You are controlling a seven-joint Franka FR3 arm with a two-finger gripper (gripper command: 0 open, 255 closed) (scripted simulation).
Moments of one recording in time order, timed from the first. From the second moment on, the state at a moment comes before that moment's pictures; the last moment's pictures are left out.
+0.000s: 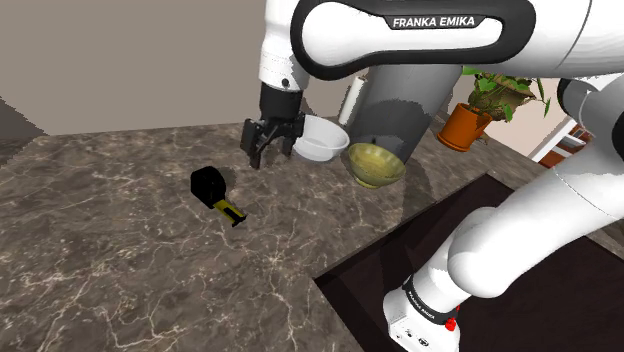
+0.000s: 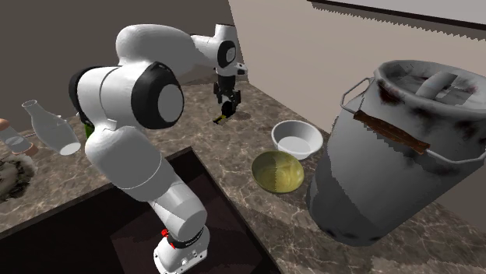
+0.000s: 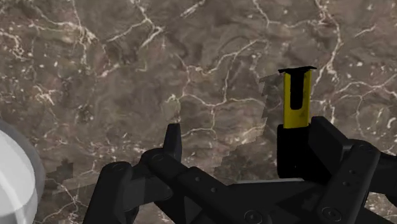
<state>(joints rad) 0.04 -0.18 0.45 -2.06 0.10 1.83 0.36</state>
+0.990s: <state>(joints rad) 0.12 0.19 0.53 -1.87 -0.06 1.97 0.60</state>
